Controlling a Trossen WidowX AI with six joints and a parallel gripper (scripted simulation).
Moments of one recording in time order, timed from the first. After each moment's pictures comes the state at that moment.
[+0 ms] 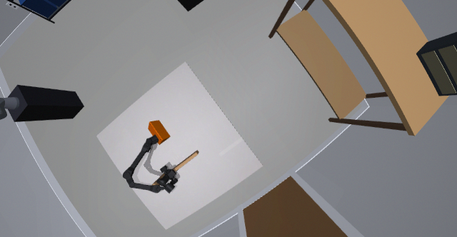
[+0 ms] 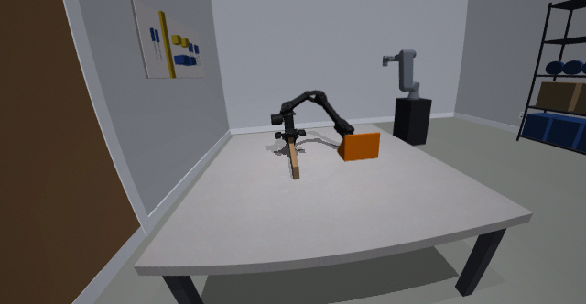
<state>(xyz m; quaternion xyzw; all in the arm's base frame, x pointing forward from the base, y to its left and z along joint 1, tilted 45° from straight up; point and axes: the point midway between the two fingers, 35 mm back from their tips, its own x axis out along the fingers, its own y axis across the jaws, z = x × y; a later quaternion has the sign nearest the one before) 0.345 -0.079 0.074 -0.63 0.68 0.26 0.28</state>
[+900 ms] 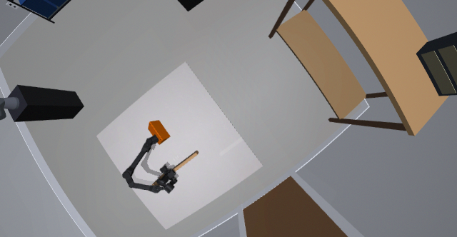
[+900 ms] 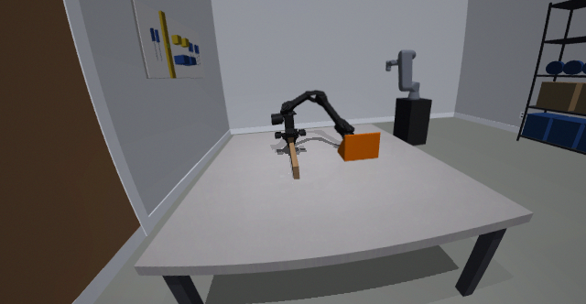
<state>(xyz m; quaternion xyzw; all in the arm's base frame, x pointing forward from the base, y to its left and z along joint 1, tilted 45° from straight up) 0.345 -0.081 0.077 -0.63 0.68 0.26 0.29</state>
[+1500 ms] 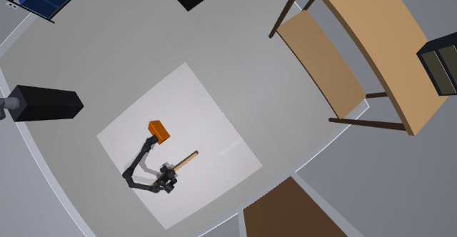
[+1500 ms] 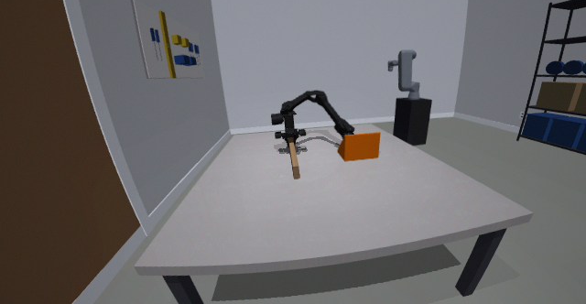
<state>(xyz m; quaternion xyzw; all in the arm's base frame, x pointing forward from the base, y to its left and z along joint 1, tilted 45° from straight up) 0.344 -0.082 0.078 -0.63 0.68 0.26 0.29</state>
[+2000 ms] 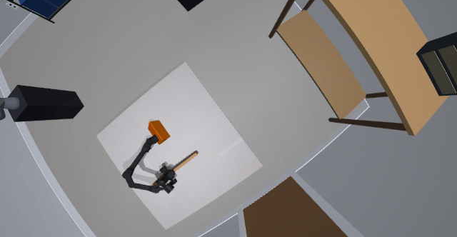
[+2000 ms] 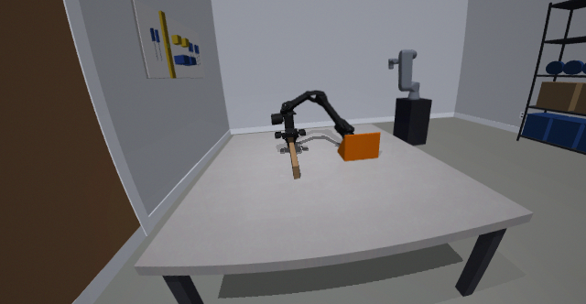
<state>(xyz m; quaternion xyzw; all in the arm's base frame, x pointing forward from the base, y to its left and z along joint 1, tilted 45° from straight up) 0.345 -0.083 0.079 -0.63 0.68 0.26 0.28</state>
